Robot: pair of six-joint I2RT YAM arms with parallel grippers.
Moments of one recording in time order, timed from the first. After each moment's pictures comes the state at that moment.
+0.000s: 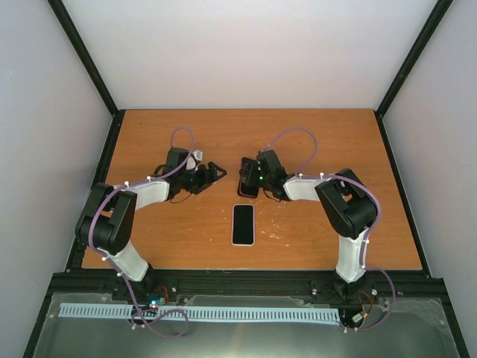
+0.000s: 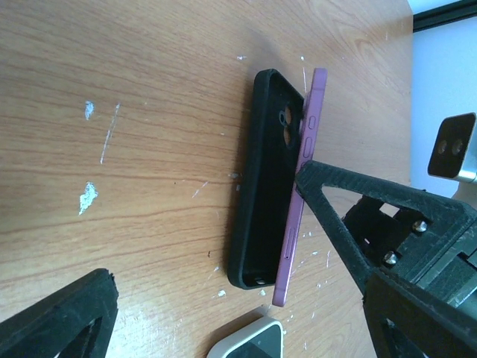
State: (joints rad) left arm -0.30 1.65 0.81 0.10 0.55 -0.77; right arm 0.60 1.93 1.03 0.19 -0.06 0.70
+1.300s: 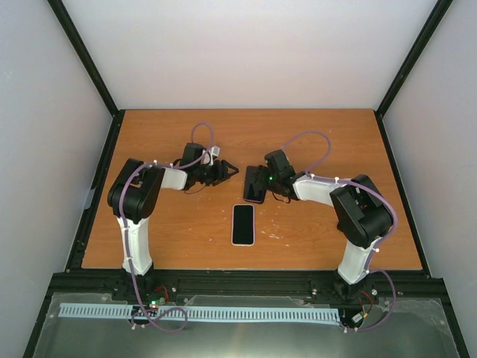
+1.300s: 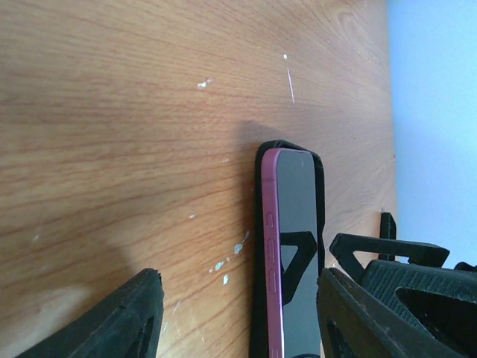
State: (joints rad) left arm -0.34 2.01 1.01 0.30 0.70 -0.74; right arm 0.57 1.81 0.99 -0.01 -0.01 0.83
